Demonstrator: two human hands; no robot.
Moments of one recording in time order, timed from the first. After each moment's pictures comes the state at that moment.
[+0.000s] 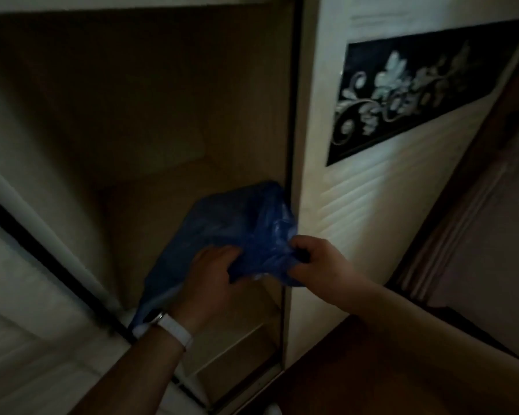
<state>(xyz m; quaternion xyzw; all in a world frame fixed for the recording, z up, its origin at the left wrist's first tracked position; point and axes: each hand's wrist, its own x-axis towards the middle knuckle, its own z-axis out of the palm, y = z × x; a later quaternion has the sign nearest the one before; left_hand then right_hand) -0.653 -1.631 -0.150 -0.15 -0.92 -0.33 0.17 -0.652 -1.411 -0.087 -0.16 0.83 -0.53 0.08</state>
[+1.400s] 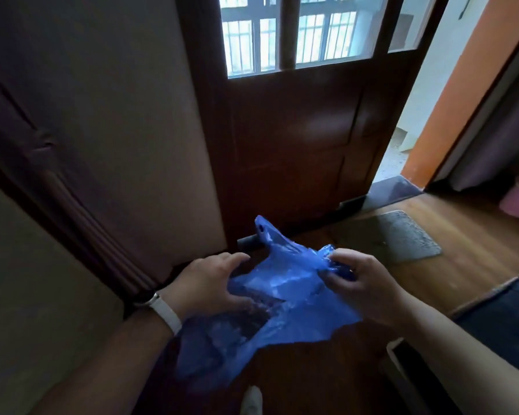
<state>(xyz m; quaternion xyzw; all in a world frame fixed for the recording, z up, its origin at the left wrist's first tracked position) -0.567 -0.984 -0.155 -0.71 -0.68 -0.04 -0.17 -0.281 -0.919 -0.149 0.40 0.79 -0.38 -0.28</state>
